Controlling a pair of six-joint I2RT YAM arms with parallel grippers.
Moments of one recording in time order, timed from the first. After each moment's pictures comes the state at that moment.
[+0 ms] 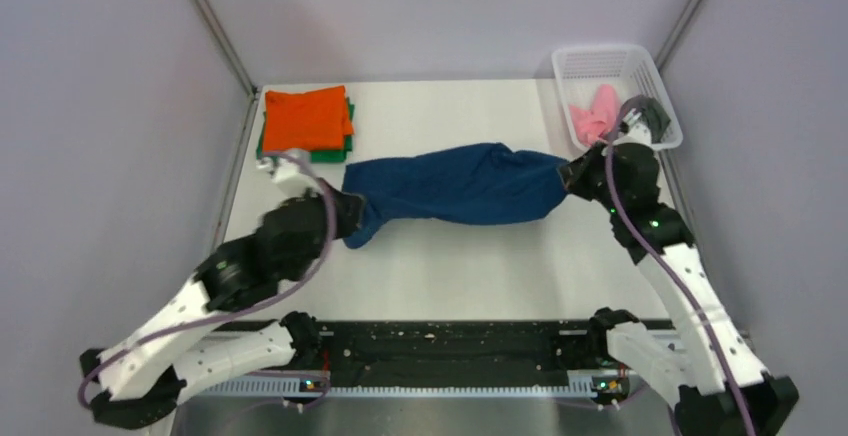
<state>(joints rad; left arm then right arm) -0.97 0.80 0.99 -0.75 -0.63 -0.92 0.22 0.91 0.83 -0.41 0.04 0.60</state>
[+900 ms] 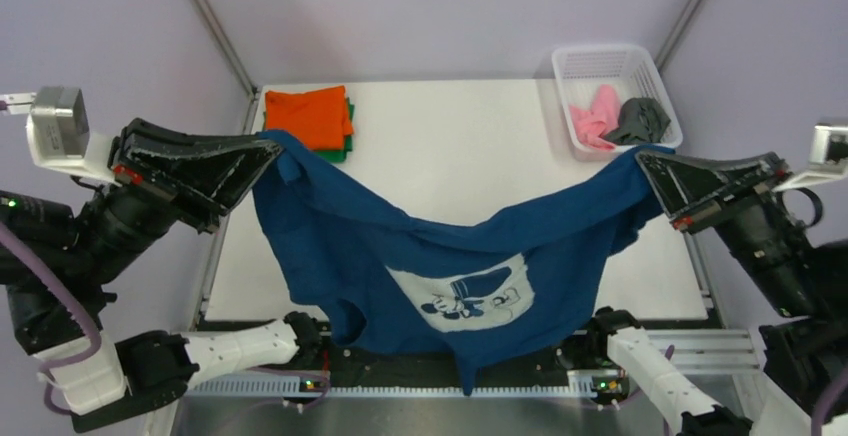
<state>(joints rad) -0.97 0.92 2.05 -0.71 0.06 -0.36 0.22 0.70 1.78 -0.81 -0.28 0.55</state>
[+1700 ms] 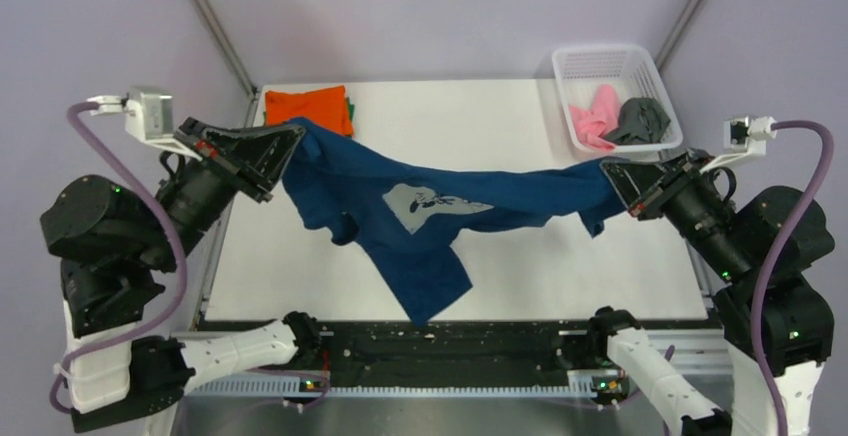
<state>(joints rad) -0.97 0.88 1.81 -0.73 -0.36 -0.33 0.22 0.68 1.49 -0.85 -0.21 0.56</state>
